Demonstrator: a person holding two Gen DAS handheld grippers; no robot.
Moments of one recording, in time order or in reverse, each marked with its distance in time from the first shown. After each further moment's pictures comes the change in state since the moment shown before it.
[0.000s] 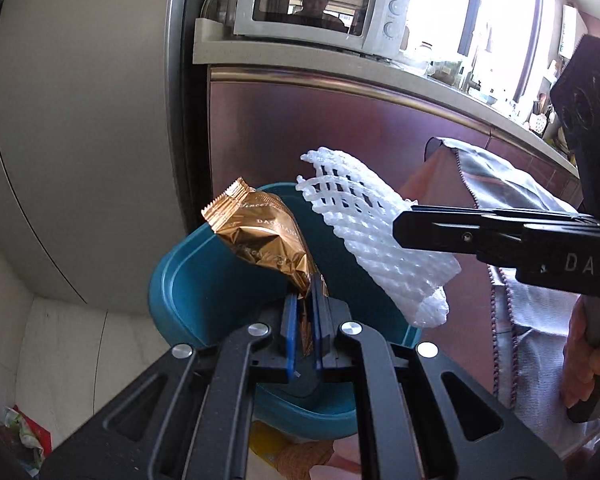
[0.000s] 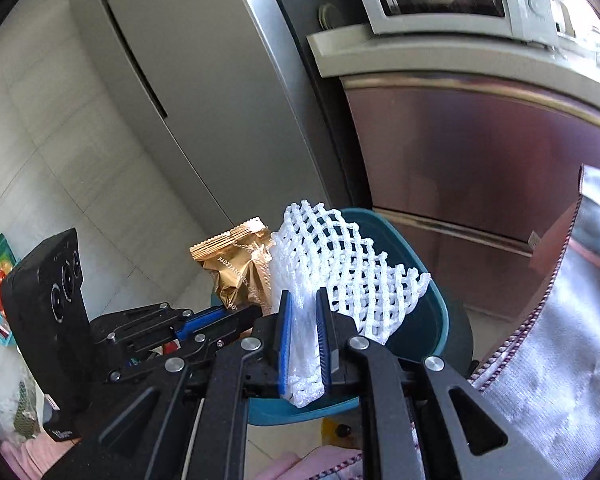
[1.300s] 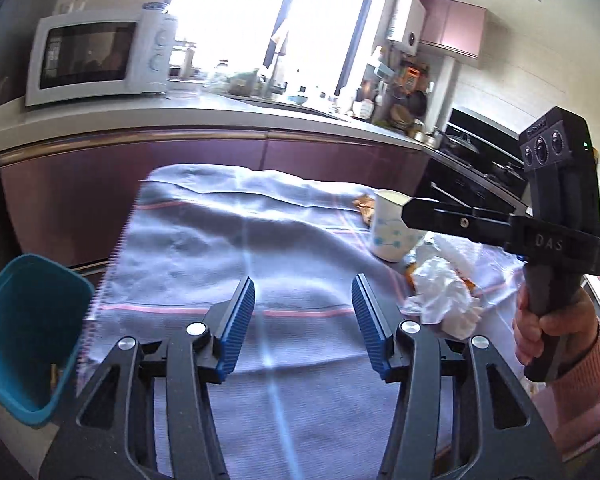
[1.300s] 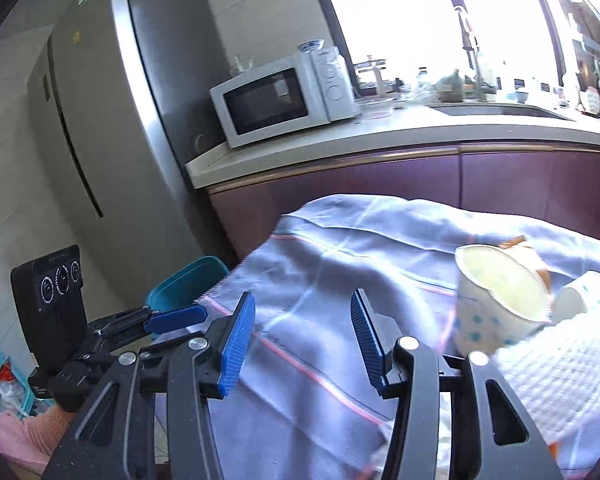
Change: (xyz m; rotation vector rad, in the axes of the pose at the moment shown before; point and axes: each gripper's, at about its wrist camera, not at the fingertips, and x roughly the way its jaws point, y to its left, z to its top) left arm -0.078 -0.253 -0.041 0.278 -0.089 -0.577; right arm -0.285 -0.089 -0.153 0.181 -0.379 -0.349
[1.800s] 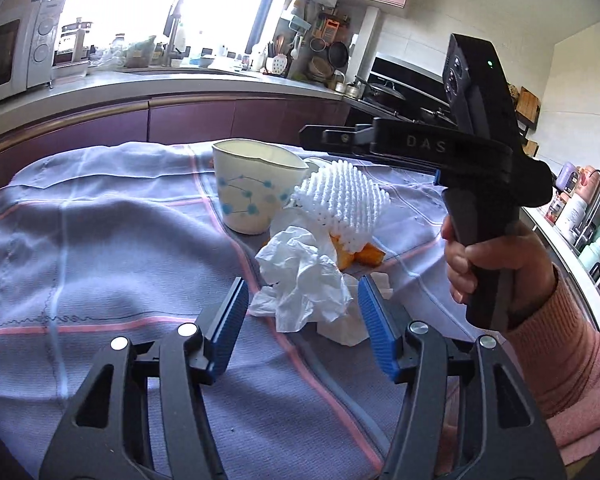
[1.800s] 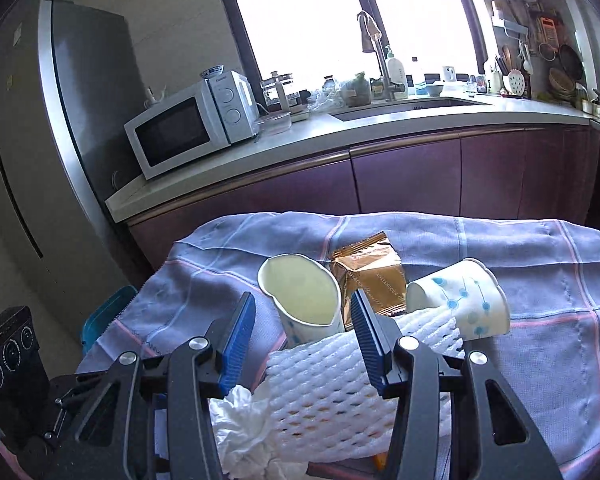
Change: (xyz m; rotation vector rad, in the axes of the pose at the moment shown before) left arm 0.074 -0.121 -0.016 0.128 0.154 -0.227; right arm -0.024 -0.107 0.004 0.116 -0.039 -0.204
